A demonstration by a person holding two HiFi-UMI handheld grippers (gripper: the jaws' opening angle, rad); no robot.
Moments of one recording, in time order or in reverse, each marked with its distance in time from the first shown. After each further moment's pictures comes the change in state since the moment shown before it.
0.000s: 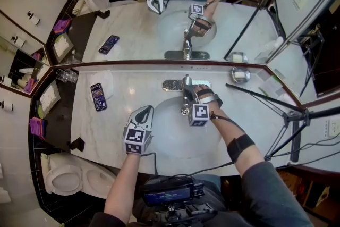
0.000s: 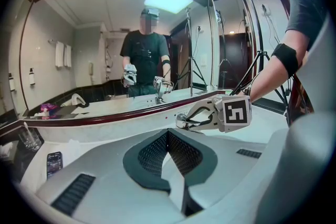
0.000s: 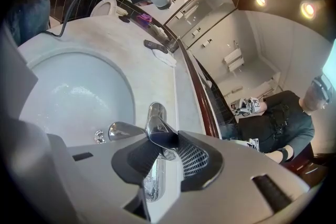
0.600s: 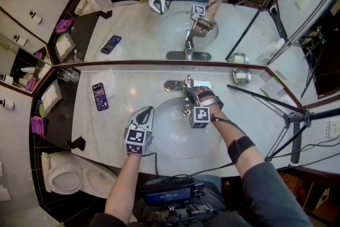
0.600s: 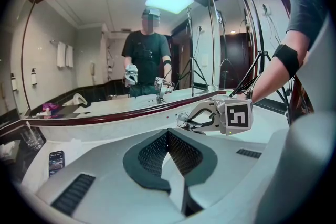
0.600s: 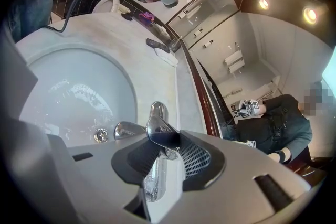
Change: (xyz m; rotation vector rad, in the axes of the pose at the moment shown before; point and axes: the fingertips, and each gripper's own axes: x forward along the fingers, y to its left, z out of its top) left arm -0.004 -0.004 0.001 -0.008 0.000 -0.005; right arm -0.002 0.006 -0.001 -0.028 0.006 -0.016
